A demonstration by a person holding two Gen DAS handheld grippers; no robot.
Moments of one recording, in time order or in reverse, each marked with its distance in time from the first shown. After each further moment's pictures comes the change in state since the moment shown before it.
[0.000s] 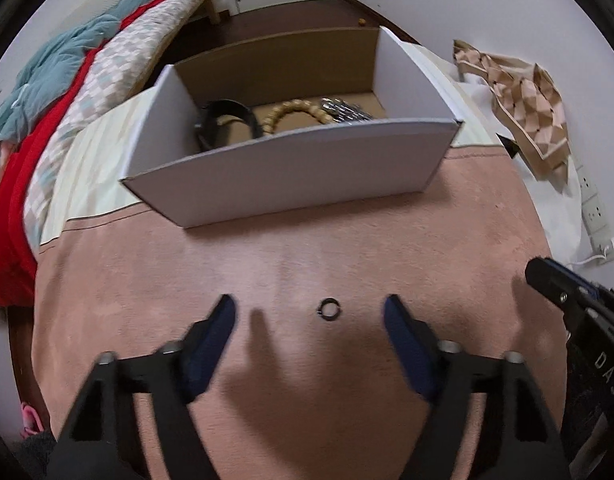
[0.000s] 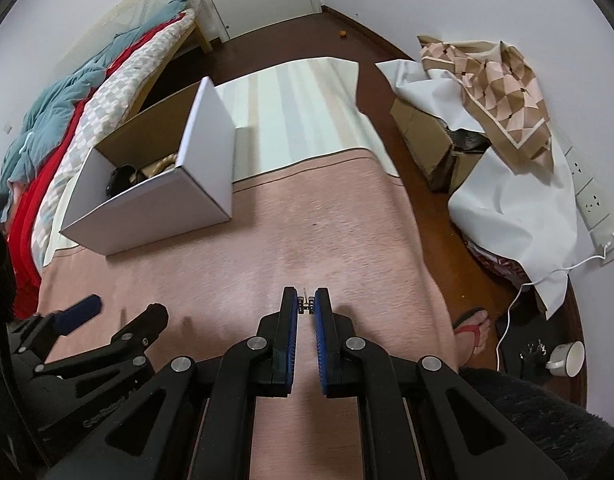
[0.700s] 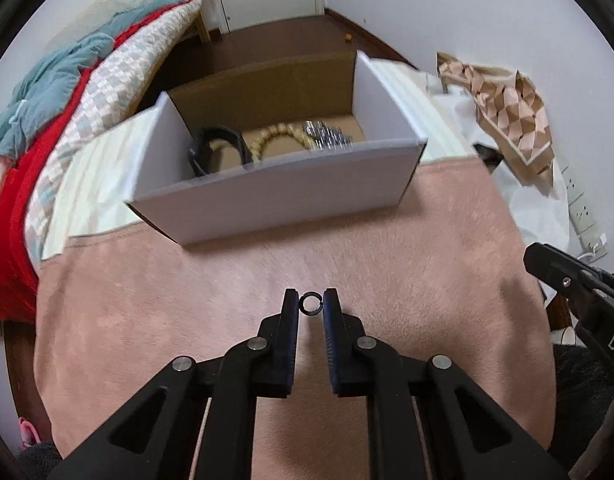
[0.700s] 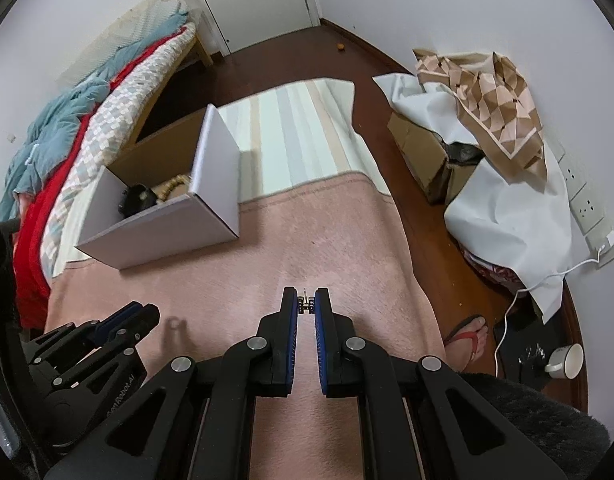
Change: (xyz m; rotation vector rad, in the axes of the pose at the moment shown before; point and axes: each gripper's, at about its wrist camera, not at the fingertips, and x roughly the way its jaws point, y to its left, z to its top) left arm -0.028 -0.002 -0.001 0.018 -0.094 -0.020; right arm -0.029 0.003 0.004 0.009 -0.057 0.018
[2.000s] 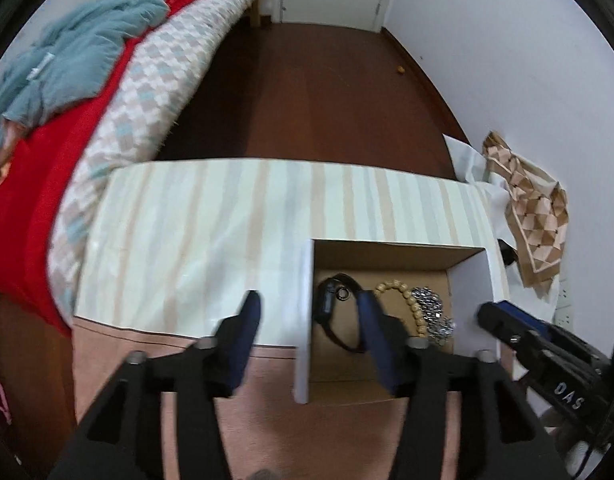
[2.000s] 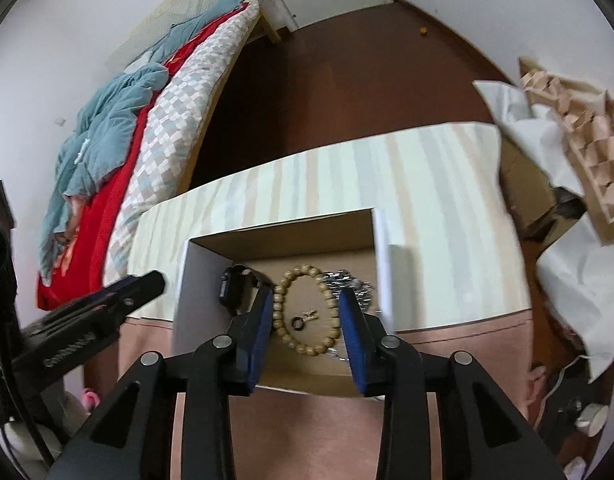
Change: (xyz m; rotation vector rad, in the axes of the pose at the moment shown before) left arm -0.014 0.138 0.118 -0.241 0.021 -0.043; right arm 0.055 0.103 0.130 -0.074 0.125 0.229
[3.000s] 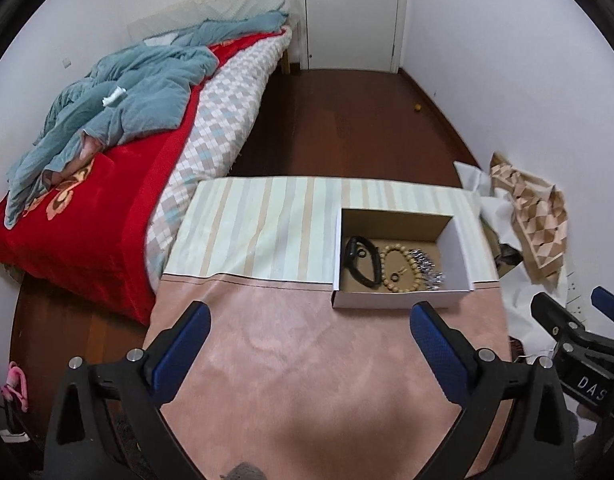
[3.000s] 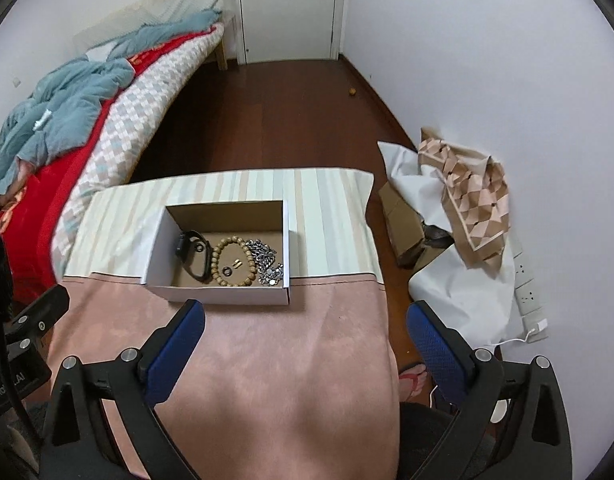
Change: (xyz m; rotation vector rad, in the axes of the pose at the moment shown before) left arm -0.142 -0.002 -0.091 0.012 -0.174 0.118; right arm -0.150 0.053 -0.080 -0.134 -0.157 -0.412
